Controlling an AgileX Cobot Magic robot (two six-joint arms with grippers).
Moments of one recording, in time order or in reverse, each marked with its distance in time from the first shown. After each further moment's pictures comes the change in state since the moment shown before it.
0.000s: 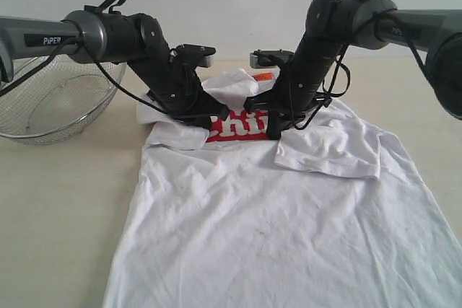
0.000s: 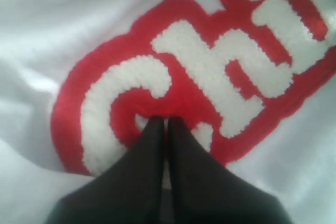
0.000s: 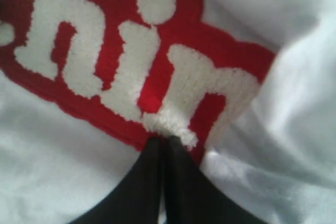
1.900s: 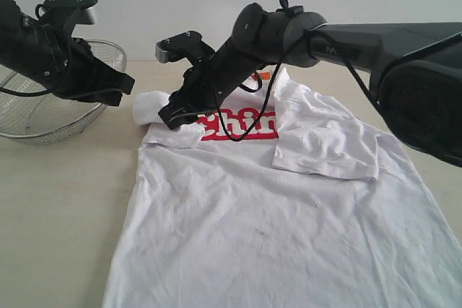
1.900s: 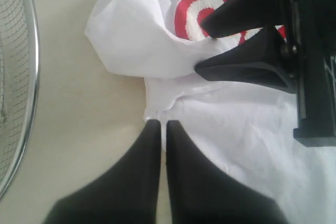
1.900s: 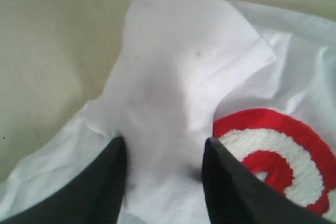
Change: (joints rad) left arm 0.176 -0.669 0.703 -0.086 -0.226 0.101; right arm 0.227 -0.009 -0.004 0.285 -0.360 -0.458
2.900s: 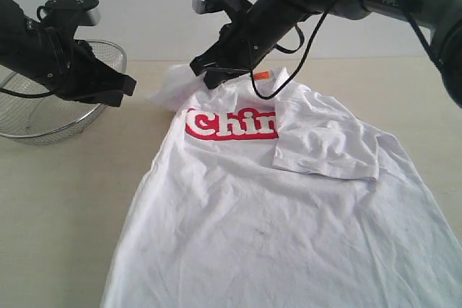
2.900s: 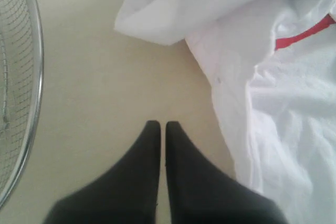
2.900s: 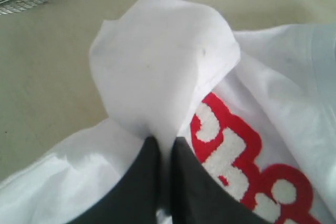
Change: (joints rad) left arm 0.000 0.016 0.000 0.000 -0.026 0.000; right arm -0.101 -0.128 0.002 -0.088 0.119 0.157
